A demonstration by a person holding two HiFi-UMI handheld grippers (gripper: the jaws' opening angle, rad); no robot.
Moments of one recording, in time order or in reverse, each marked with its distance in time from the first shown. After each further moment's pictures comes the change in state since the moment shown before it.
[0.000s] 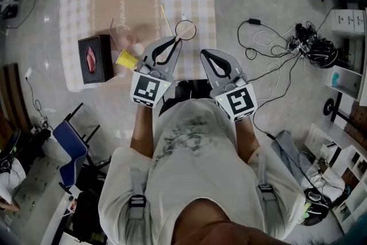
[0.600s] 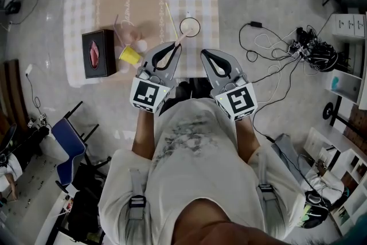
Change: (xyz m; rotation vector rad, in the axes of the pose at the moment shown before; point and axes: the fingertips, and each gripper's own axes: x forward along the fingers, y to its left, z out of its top) left arm -0.036 -0.012 -0.004 -0.065 -0.019 0.034; right arm -0.004 0.022 0.001 -0.017 -0.005 0.021
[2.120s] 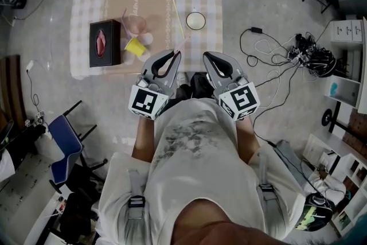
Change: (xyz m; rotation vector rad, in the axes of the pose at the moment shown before) left arm -0.073 -0.032 0.002 -0.016 -0.099 0.024; right arm -0.028 0.049 -0.012 0.043 -0.032 0.031
